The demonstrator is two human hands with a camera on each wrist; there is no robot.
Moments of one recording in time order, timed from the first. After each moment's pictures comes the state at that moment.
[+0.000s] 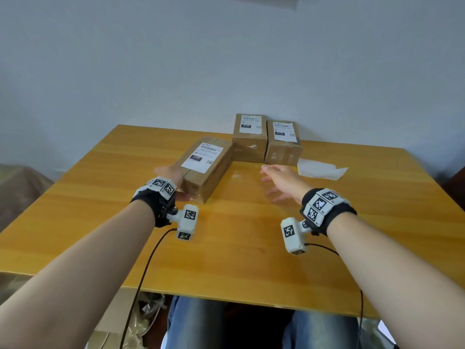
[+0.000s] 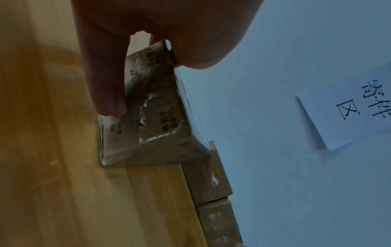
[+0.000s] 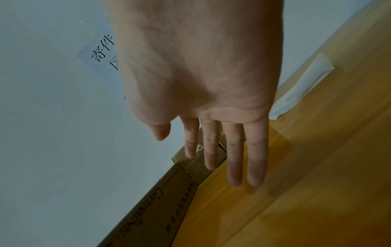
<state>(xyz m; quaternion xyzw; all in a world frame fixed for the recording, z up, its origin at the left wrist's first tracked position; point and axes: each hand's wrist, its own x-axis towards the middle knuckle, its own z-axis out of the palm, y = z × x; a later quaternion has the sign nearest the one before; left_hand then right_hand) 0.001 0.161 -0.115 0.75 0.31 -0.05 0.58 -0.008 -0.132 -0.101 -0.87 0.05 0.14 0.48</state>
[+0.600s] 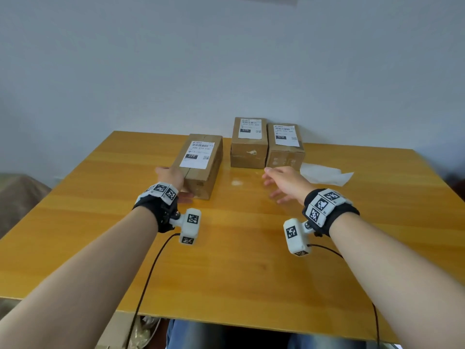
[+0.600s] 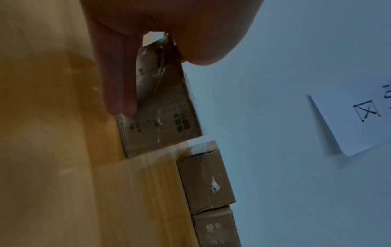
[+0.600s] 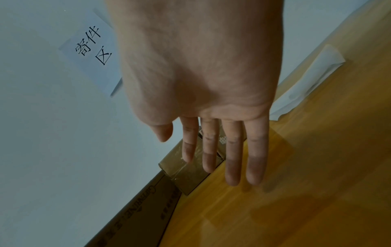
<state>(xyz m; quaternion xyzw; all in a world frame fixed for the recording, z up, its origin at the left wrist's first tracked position) 0.043 0.151 -0.123 0.71 0.33 0.00 0.62 0.026 -0.143 -0.104 -0.88 0.05 0.14 0.46</state>
